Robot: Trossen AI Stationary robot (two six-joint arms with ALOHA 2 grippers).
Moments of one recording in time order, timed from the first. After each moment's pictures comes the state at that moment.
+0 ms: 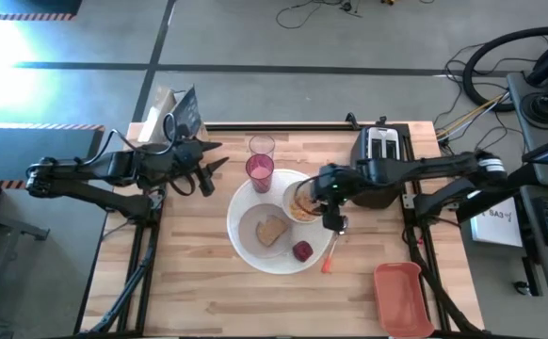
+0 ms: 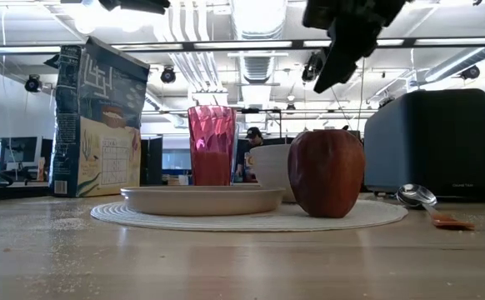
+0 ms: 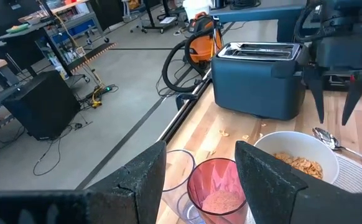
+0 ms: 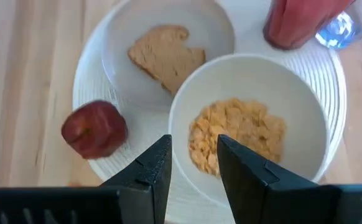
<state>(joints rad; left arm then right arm) -0.03 0.91 1.02 -0.44 -0.57 0.03 -0.02 1.40 1.12 -0.66 -0.11 0.06</state>
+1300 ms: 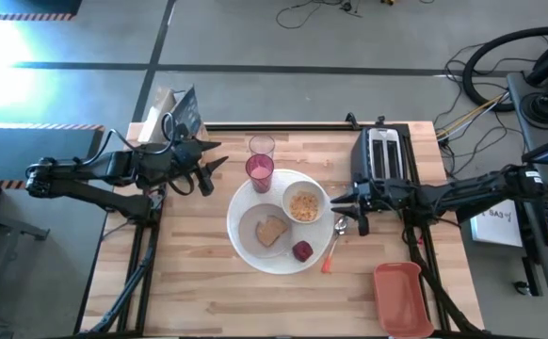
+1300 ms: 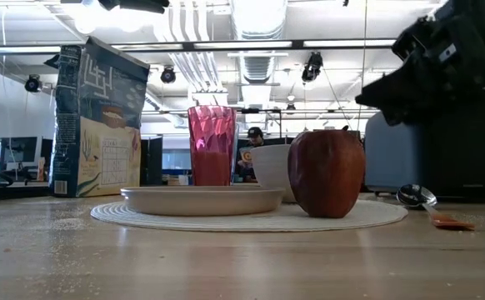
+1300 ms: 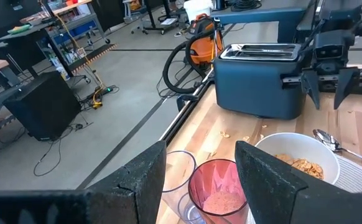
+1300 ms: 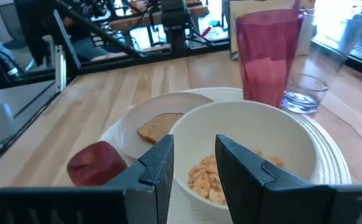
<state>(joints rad) -0.03 0.90 1.02 -0.44 -0.57 0.03 -0.02 0.84 0.14 0.52 -0.05 0.16</state>
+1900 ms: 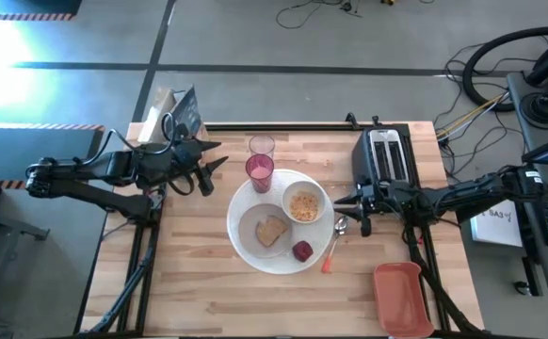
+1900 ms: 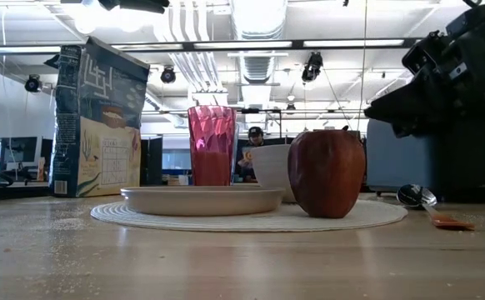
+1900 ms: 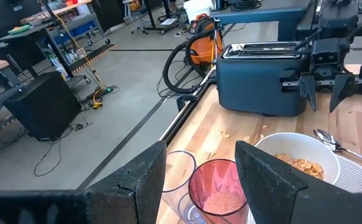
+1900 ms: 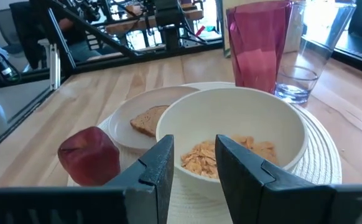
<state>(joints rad) -0.03 0.90 1.02 -0.44 -0.57 0.03 -0.02 0.84 0.02 0.66 -0.02 0.16</state>
